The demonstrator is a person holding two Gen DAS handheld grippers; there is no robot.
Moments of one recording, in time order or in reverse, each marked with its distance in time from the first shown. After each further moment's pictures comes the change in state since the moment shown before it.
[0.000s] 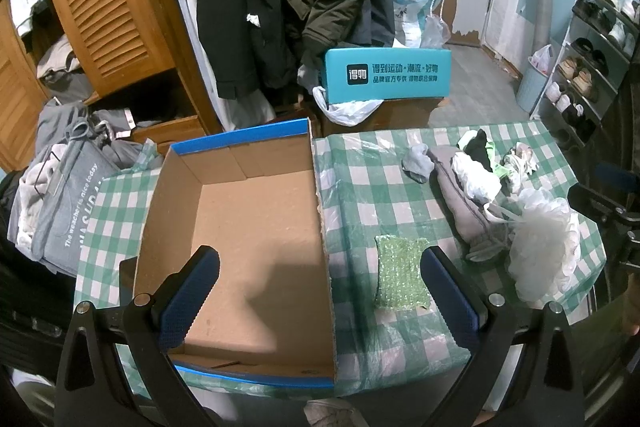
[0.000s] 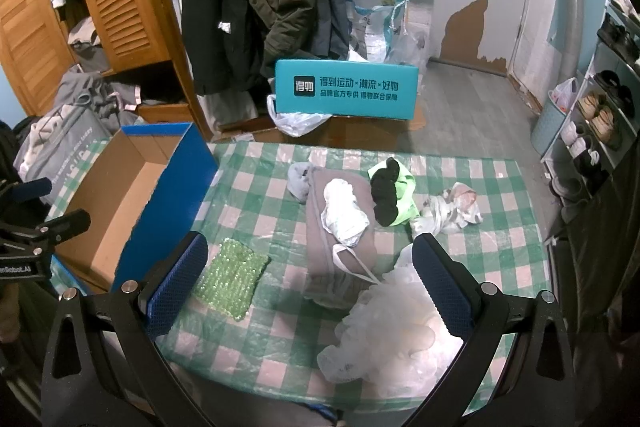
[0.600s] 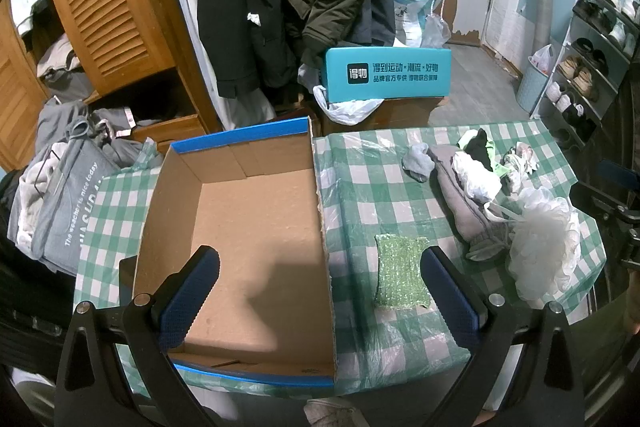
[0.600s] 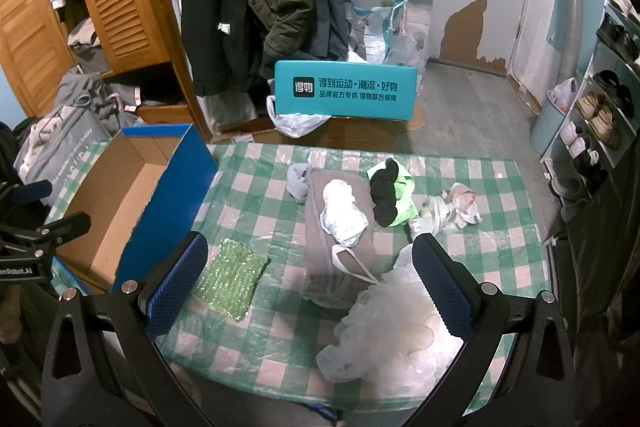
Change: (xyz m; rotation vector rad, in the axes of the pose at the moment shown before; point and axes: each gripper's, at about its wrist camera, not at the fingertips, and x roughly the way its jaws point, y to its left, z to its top) left arm 0.000 -0.001 0.001 0.001 0.003 0.002; right arm 0.000 0.000 0.001 -0.001 0.001 -0.001
